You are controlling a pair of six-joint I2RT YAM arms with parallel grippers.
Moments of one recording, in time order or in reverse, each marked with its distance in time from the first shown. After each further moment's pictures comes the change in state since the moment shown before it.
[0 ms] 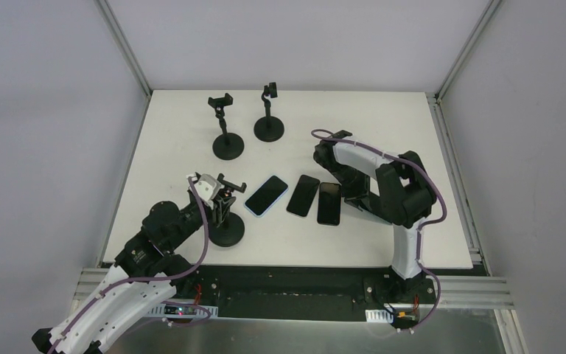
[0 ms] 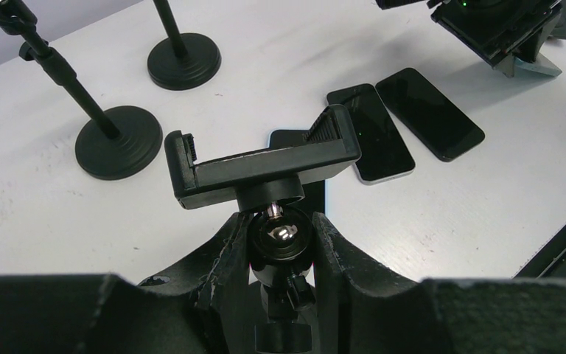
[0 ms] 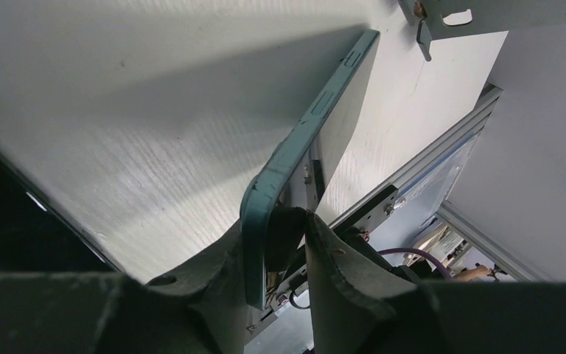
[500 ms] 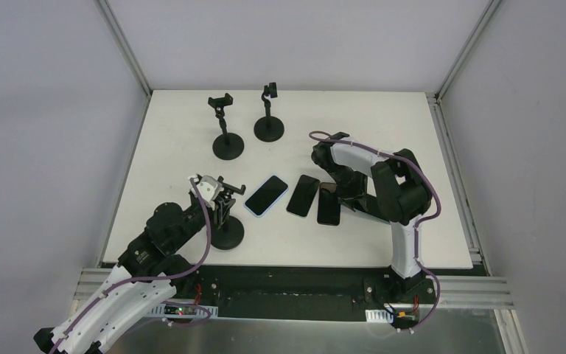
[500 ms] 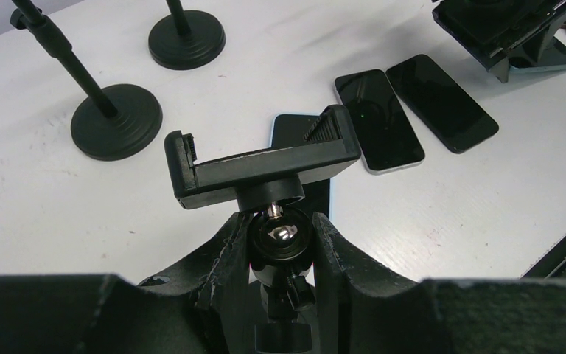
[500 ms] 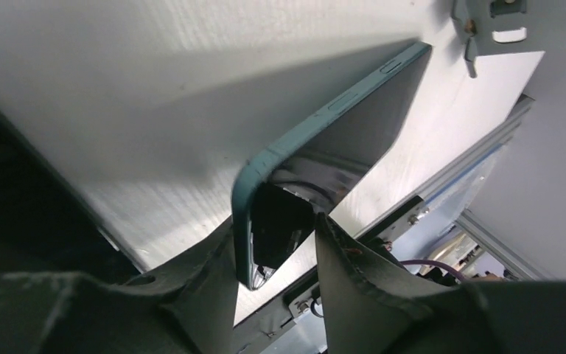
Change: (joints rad) left arm 0.000 -0.014 -0.042 -0.001 -0.029 -0.020; right arm 0.000 0.053 0.002 0.061 -0.027 -0.012
